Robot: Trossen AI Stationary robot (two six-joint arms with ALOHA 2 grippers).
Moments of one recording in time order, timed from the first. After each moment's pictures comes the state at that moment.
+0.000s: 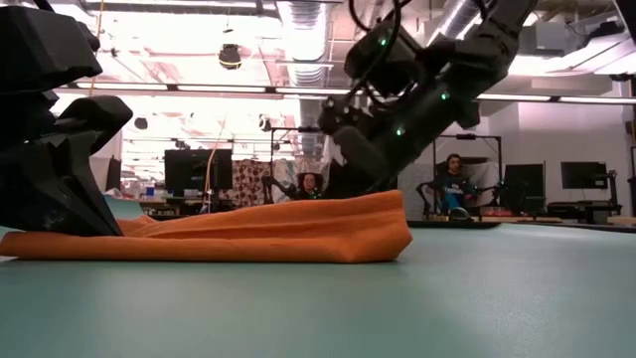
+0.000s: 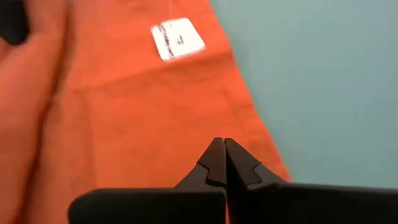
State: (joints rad) left arm -0.78 1.77 0.76 -0.17 -0.74 -0.49; right arm 0.05 1.88 0.95 0.27 0.11 0.18
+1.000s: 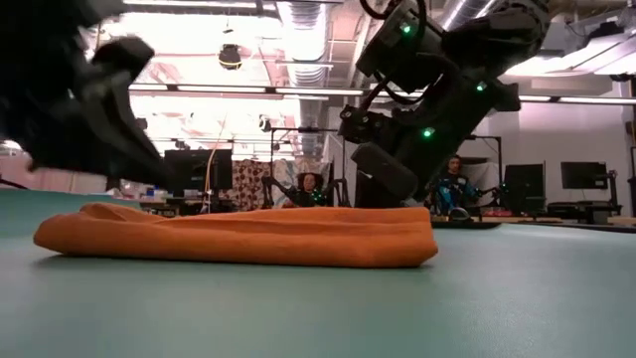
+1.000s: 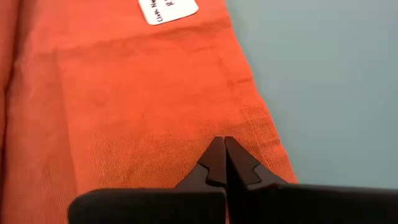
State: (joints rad) left arm -0.75 1.76 0.85 -0.18 -0.96 -0.24; right arm 0.19 1.94 0.95 -0.01 0.32 0.41
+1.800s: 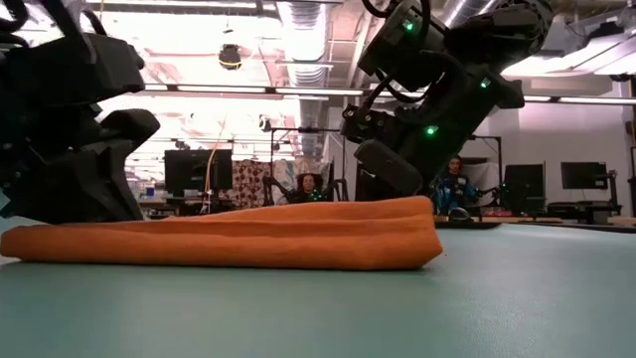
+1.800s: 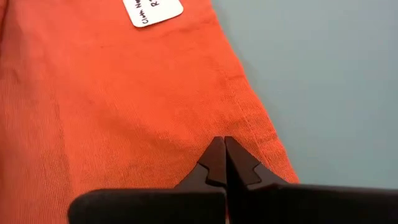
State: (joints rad) left arm -0.70 1.75 0.75 -0.23 -0.62 -0.48; right arm 0.20 1.94 0.95 -0.04 0.32 0.44
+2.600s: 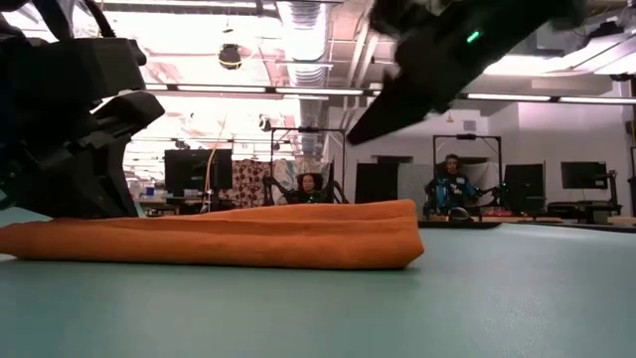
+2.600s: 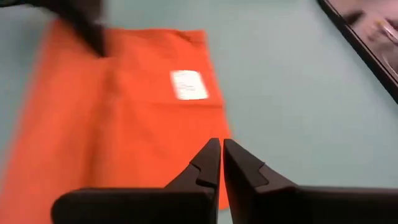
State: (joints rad) left arm -0.69 1.76 0.84 -0.30 -0.68 -0.34; right arm 0.34 1.64 0.94 0.01 0.59 0.17
